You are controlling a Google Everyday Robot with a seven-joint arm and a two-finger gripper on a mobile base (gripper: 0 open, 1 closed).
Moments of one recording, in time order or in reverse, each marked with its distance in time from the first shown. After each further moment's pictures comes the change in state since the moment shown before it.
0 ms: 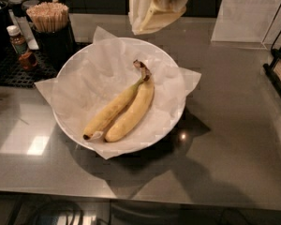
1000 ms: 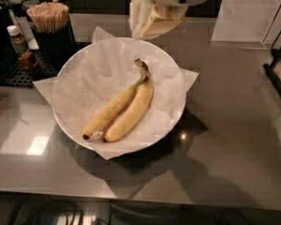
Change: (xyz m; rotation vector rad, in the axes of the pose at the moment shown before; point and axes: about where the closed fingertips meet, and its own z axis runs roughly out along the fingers) arm 0.001 0.005 0.009 -0.012 -0.031 0.012
